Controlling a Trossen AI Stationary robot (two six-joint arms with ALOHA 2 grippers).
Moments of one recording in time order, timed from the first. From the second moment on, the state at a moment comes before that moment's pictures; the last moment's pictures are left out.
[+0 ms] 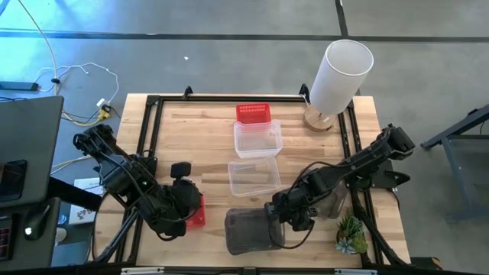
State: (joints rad) left arm -0.60 1.58 1.87 -1.38 -0.48 -0.57; right arm 0.45 1.63 1.26 -0.68 -0.24 -1.26
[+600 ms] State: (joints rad) left arm -0.60 1.58 1.87 -1.38 -0.48 -0.63; right arm 0.43 1.62 1.26 -0.75 -0.31 -1.34
